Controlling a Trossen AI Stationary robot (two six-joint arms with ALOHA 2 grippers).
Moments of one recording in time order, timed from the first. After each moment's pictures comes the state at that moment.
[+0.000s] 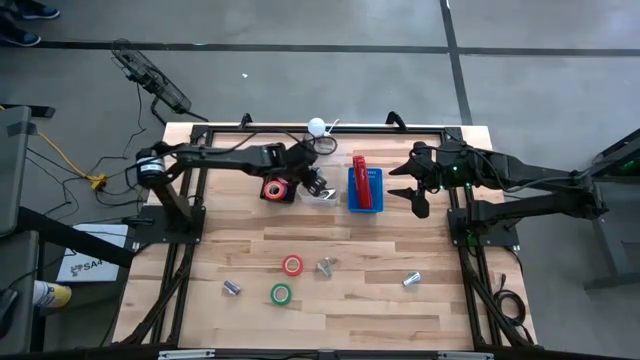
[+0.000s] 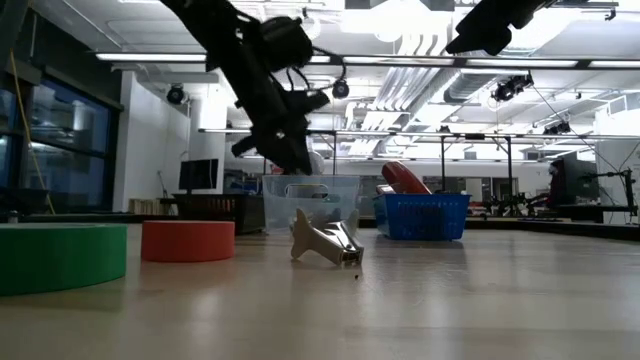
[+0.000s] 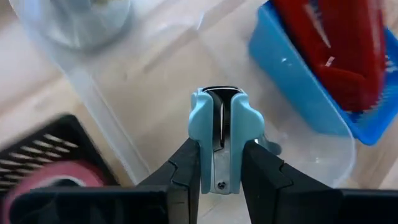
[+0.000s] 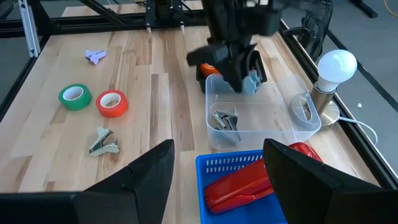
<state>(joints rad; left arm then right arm) 0.28 1.70 1.18 -0.37 -0.11 -0.57 -0.17 0.85 0.90 -0.56 -0.03 -0.02</state>
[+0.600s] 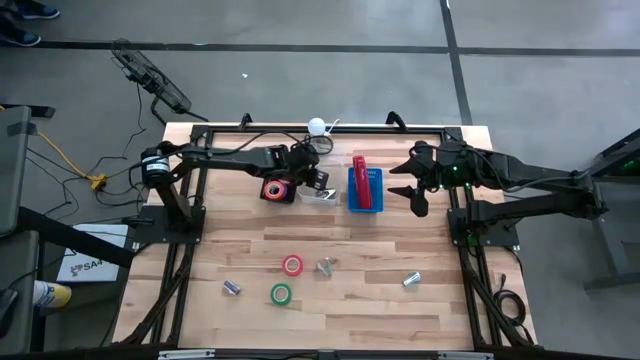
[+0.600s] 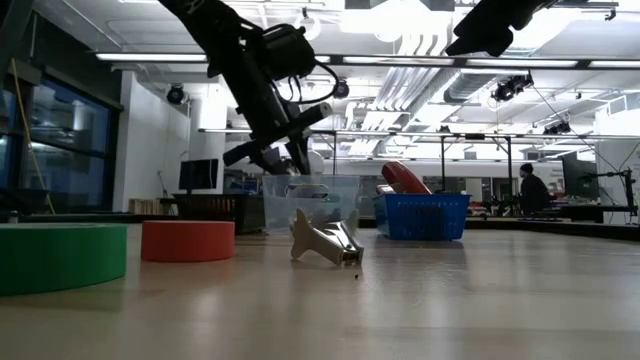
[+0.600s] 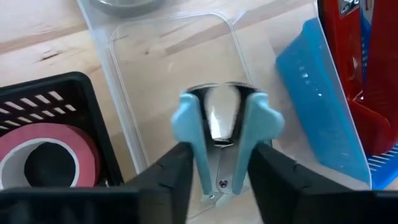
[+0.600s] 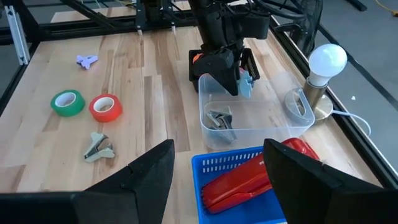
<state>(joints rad) 0.28 1.74 1.18 -0.37 -0.15 -0.84 -0.17 0.85 0.90 -0.56 0.00 0.02</state>
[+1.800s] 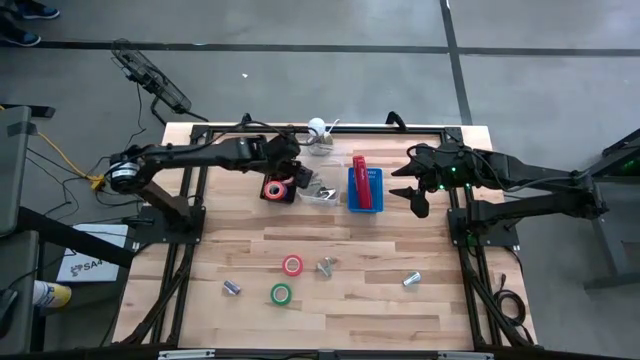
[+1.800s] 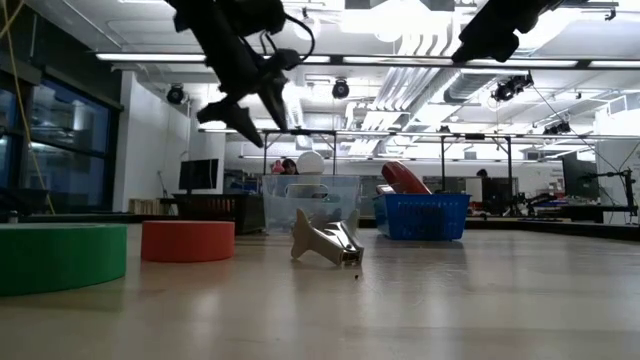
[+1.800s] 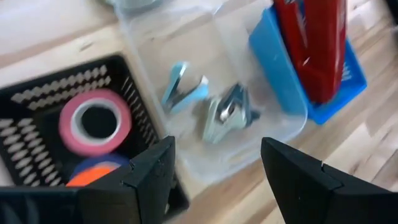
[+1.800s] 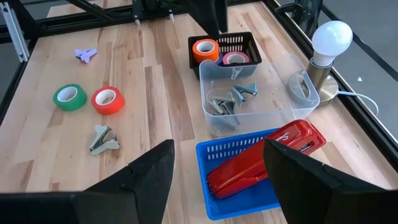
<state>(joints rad) 0.29 1.49 1.18 -0.61 -0.06 -0.77 -0.17 0.85 0.90 -0.61 0.00 0.08</state>
